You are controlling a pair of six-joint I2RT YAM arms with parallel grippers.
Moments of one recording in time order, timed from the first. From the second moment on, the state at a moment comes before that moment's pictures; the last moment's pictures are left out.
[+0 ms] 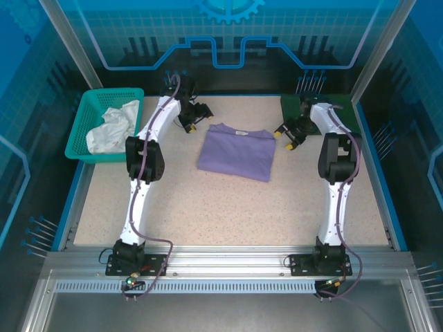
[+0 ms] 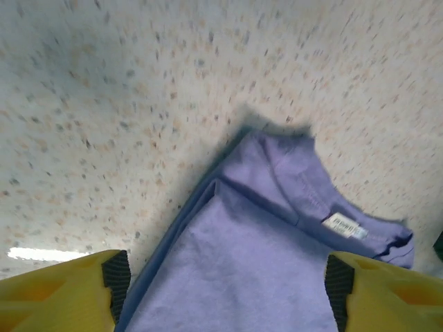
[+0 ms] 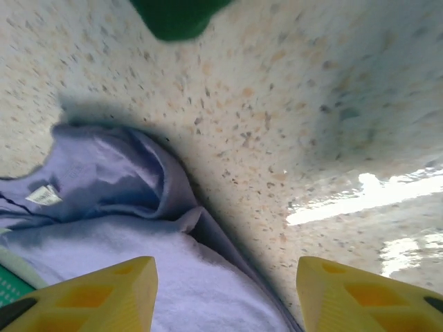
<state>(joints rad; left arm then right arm) -0.20 2.49 2.46 -1.12 0.25 -0.81 -0.01 2.30 1.99 -1.12 -0.44 0.77</state>
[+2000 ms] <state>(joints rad) -0.21 1.93 1.33 -0.71 0.50 -0.51 0.12 1.79 1.12 -0.46 -0.60 0.28</state>
